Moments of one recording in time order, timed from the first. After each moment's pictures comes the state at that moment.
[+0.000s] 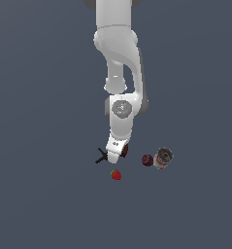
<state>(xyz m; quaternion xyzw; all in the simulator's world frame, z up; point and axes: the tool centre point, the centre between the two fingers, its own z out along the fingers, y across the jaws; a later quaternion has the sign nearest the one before) -0.001 0.022 0.028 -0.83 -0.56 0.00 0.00</state>
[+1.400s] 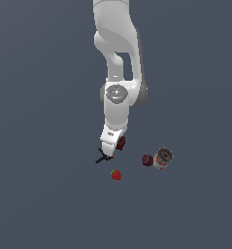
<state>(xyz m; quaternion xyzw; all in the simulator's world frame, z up) -0.012 0.004 0.081 -0.83 -0.56 0.00 0.00</state>
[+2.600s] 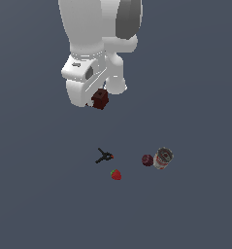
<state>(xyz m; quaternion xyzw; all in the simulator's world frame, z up) -0.055 -0.072 0.313 -0.83 -0.56 0.00 0.00</state>
